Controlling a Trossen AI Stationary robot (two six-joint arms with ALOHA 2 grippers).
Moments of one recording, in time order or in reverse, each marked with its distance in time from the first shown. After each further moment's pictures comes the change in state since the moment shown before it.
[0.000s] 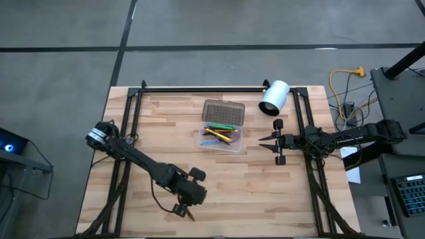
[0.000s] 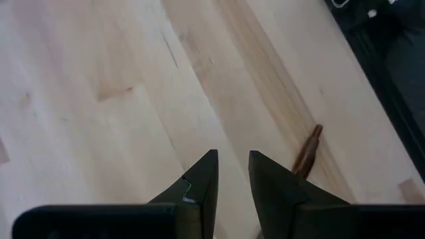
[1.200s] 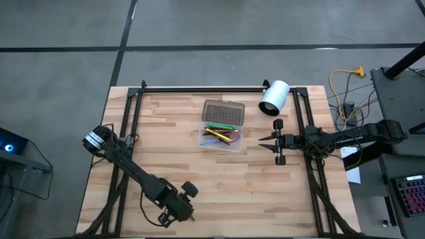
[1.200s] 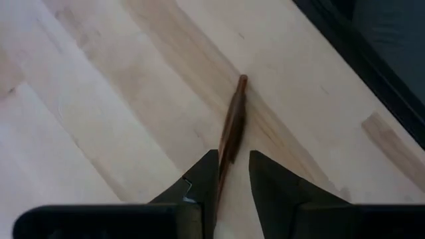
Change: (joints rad) left arm -0.155 0.009 -0.125 0.098 -0.009 0.091; right arm 0.000 0.000 0.000 0.000 0.000 0.000
